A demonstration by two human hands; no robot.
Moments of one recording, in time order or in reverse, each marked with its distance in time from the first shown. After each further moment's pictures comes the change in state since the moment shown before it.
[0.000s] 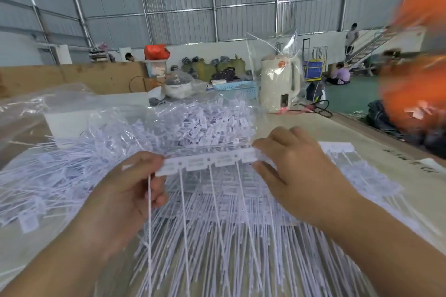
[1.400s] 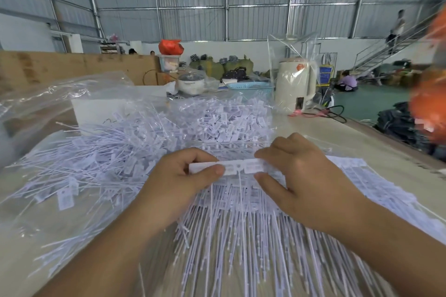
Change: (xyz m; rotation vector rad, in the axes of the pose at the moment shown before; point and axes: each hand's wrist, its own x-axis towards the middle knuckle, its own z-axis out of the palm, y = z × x) left_hand -0.005 0.002 0.010 0.604 0.006 0.154; right_hand 0.007 -0.038 0.006 0.070 0.002 -0.156
